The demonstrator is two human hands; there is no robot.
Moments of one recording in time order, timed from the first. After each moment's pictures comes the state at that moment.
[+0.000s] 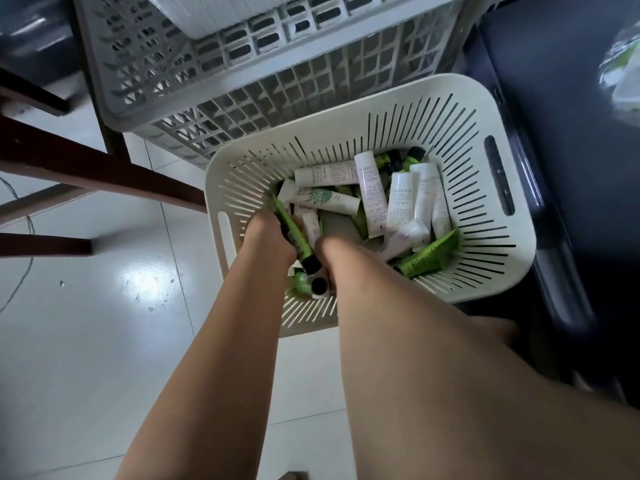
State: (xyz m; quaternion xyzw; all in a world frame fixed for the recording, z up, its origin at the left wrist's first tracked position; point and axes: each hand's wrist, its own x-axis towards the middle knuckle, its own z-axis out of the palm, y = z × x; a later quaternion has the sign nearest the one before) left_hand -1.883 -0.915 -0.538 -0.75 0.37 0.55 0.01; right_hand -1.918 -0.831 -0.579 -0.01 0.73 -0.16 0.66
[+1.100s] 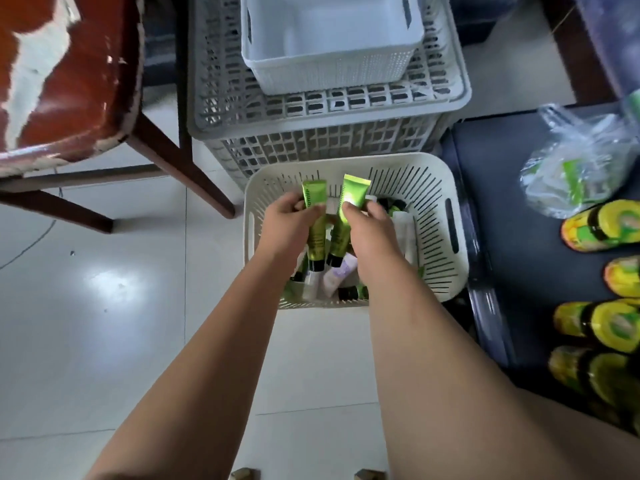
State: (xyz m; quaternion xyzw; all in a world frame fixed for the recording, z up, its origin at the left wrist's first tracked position) left_hand -1.865 -0.879 -0.427 -0.46 0.56 0.68 -0.10; right_hand -1.940 -0.777 -0.428 0.09 0.75 -0.53 0.38
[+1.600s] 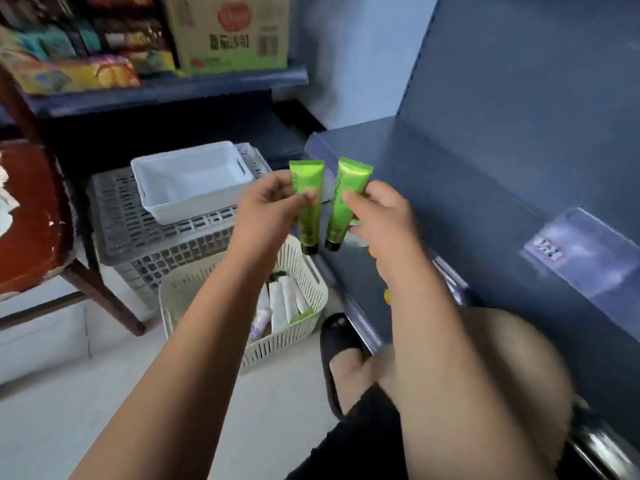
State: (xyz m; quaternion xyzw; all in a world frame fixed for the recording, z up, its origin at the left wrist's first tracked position) left_hand -1.877 -0.750 -0.180 -0.07 0.63 0.76 -0.15; right_hand -1.922 -0.597 -0.176 0.00 0.77 -0.64 0.03
